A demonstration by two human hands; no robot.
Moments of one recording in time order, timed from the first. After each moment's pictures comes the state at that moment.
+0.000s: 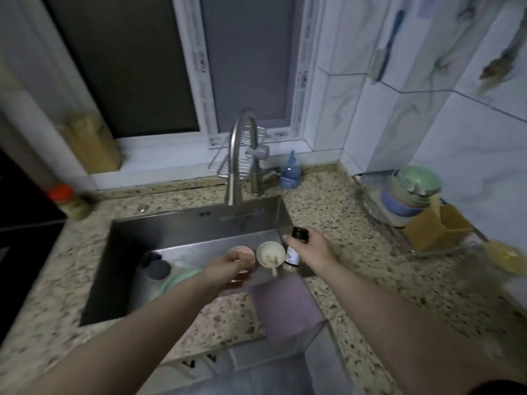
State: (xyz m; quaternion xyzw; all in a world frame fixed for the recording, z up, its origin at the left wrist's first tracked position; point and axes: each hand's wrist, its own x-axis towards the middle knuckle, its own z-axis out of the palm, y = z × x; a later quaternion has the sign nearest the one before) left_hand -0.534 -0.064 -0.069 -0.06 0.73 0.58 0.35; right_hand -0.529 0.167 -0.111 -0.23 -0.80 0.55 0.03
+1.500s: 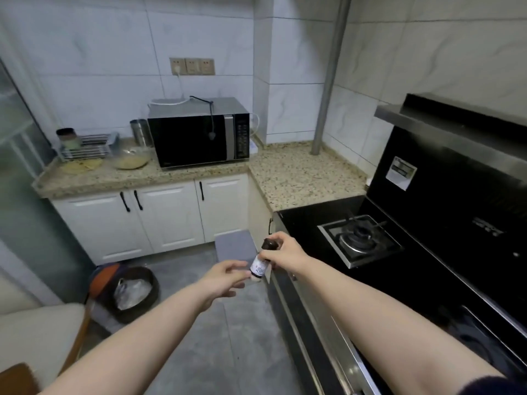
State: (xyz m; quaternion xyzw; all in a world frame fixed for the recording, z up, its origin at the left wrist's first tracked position) left_hand -0.220 -1.041 -0.053 -0.52 0.57 0.62 -0.16; right_hand -0.411 -1.027 -0.046 0.44 -0.71 0.38 -0.40
